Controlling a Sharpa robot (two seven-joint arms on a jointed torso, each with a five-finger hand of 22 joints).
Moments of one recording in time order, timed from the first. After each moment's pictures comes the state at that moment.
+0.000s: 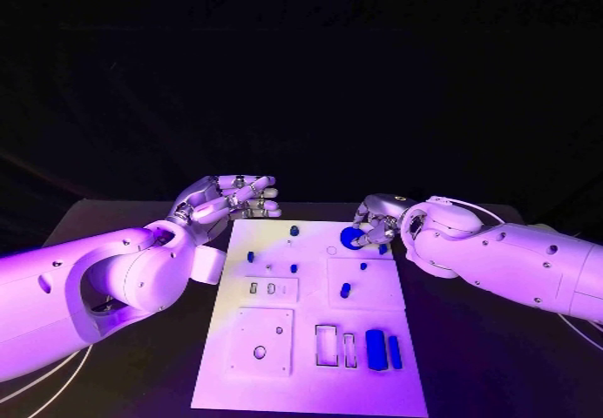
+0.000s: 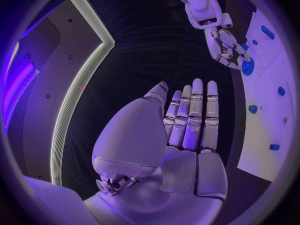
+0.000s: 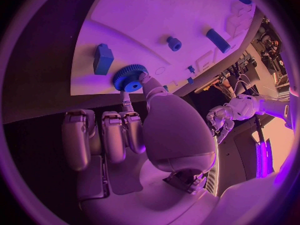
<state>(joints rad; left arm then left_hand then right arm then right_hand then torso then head) 1.30 -1.02 -0.02 1.79 0.03 -0.33 0.39 1.47 -0.01 0.12 0.22 0.18 0.96 0.21 0.11 0.07 1.08 0.15 0.11 0.07 1.09 0.11 0.27 0.17 0.17 0.84 0.25 0.41 0.18 1.35 -0.65 -0.12 1.29 -1.43 -0.20 -0.23 1.31 -0.06 0.09 0.05 0.31 0.95 0.14 0.24 0.18 1.47 0.07 1.53 1.31 1.46 0.00 1.57 1.31 0.04 1.46 0.11 1.49 1.31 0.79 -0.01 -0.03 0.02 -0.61</state>
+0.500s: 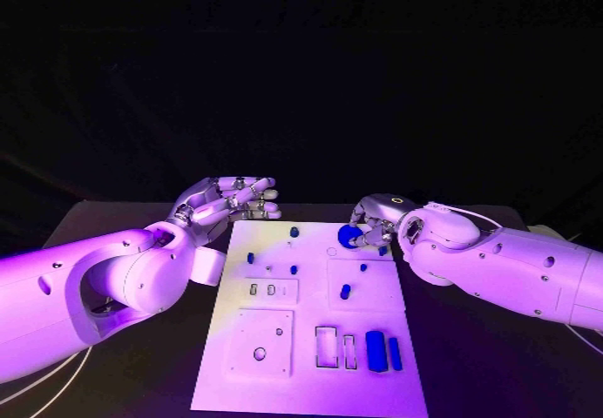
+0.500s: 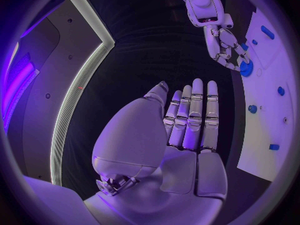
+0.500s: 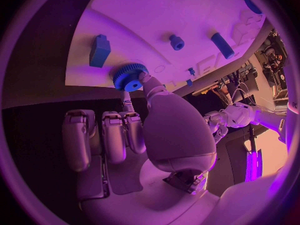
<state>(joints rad) 1.30 -1.02 -0.02 1.79 0.03 -0.33 0.39 1.47 -0.01 0.12 0.21 0.18 0.96 0.21 0.10 0.07 1.08 0.15 0.11 0.07 1.09 0.11 0.27 0.18 0.17 0.84 0.25 0.41 0.18 1.34 -0.66 -0.13 1.33 -1.55 -0.29 -0.24 1.31 -0.06 0.11 0.05 0.33 0.98 0.13 0.25 0.19 1.47 0.06 1.54 1.31 1.46 -0.01 1.57 1.31 0.04 1.47 0.10 1.50 1.31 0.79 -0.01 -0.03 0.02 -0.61</state>
